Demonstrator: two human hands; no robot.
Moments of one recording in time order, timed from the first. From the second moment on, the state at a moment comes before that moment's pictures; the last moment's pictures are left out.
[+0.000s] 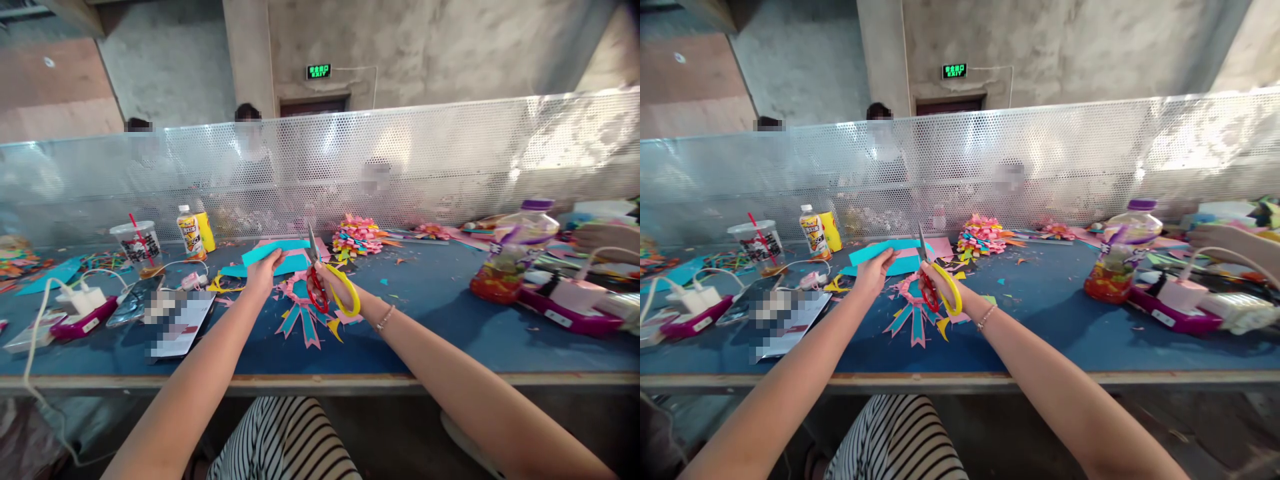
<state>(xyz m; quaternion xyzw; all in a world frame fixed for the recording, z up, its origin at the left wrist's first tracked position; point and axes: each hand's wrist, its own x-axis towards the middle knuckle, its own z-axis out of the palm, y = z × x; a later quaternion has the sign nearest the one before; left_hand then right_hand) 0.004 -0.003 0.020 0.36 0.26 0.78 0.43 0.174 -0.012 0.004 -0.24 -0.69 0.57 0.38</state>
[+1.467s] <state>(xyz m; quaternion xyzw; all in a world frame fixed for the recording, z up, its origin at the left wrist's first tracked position) -0.015 0.012 0.011 0.40 0.39 0.70 0.43 0.267 0.055 0.014 -0.65 -0.73 -0.02 0.22</state>
